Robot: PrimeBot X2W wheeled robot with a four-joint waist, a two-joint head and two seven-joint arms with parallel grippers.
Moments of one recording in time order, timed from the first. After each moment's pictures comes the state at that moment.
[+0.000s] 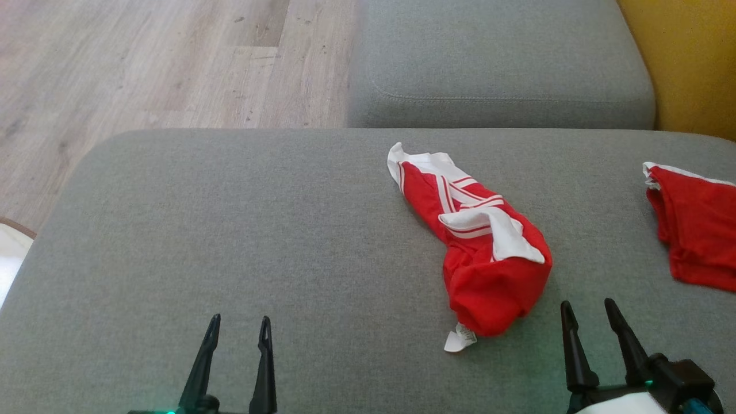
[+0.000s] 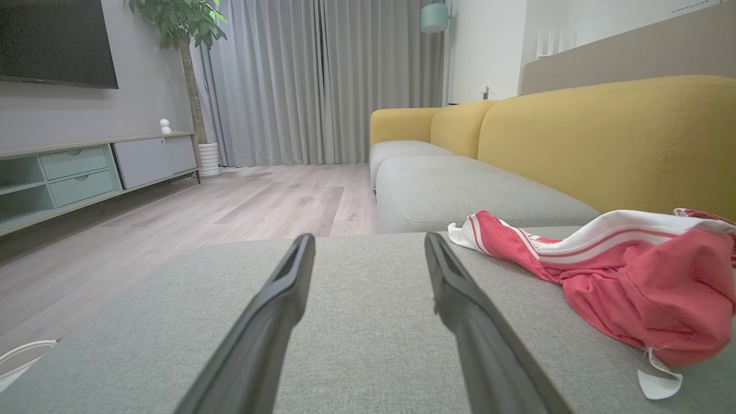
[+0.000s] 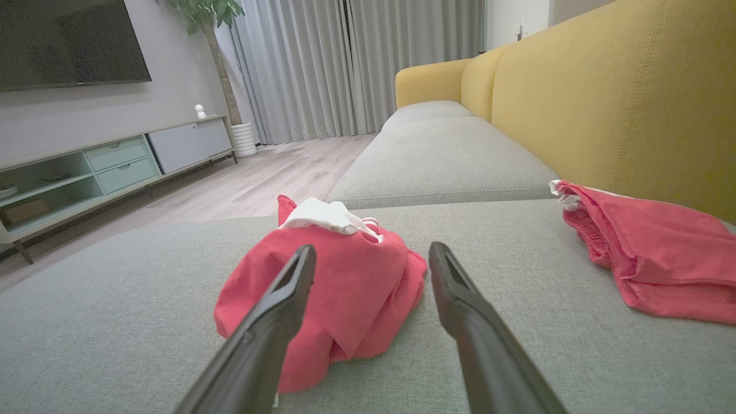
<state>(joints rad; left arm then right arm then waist) 0.23 0.07 -0.25 0.01 -0.06 0.12 -0.26 0.20 -0.04 0.03 0.16 0.16 0.13 -0.26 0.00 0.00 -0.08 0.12</state>
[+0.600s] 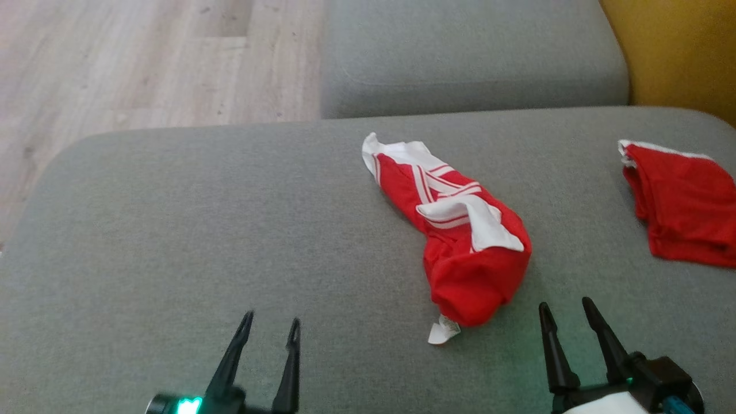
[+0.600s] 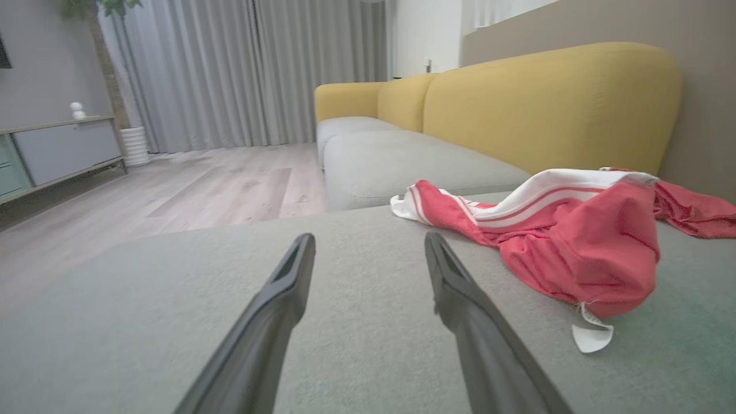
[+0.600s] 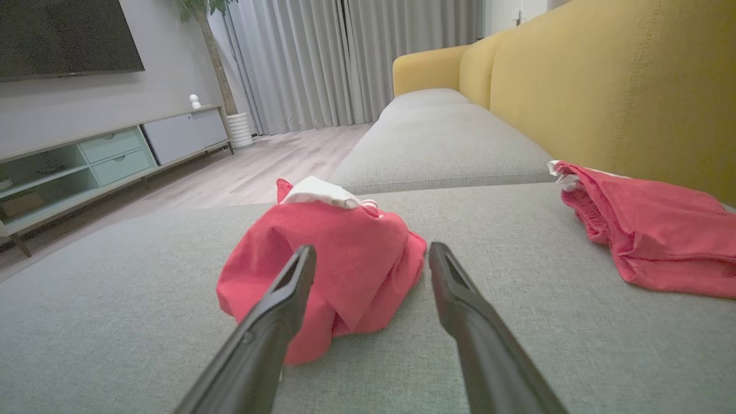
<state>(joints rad) 0.20 0.06 -0.29 0.07 -0.04 0.06 -0.26 0.19 -0.04 0.08 0.16 0.14 0.13 -0.26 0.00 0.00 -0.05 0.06</state>
